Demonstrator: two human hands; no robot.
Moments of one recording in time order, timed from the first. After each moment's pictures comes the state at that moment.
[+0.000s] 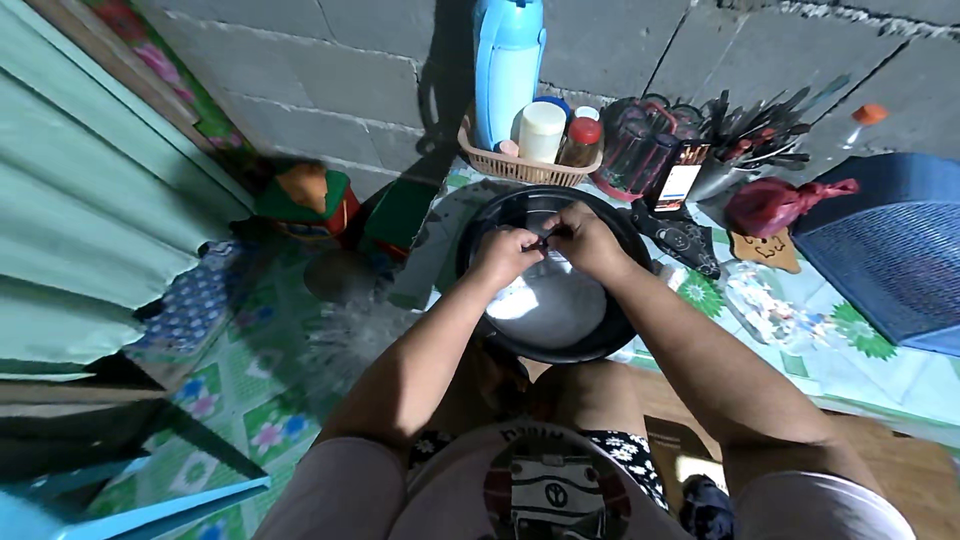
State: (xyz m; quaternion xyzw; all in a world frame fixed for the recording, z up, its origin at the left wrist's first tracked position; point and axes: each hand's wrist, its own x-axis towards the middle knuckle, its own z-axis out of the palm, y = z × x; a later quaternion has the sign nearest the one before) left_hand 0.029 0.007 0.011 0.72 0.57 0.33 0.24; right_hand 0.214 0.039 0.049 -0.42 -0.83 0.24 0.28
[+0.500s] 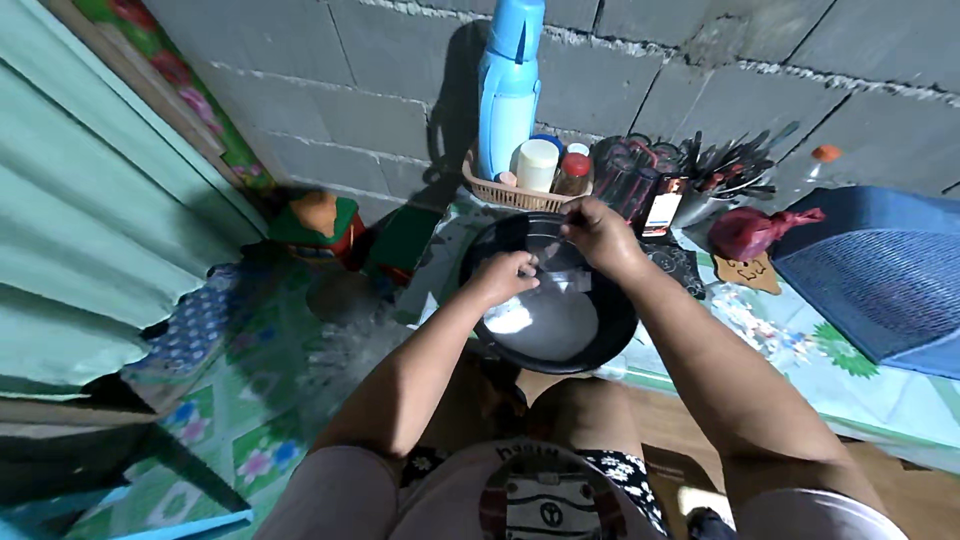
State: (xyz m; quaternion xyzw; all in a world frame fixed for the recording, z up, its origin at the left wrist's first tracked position) left_hand 0.026 -0.007 0.028 0.73 0.55 0.26 0.31; right_hand 0.230 0.029 0.108 -0.37 -0.84 0.21 0.34
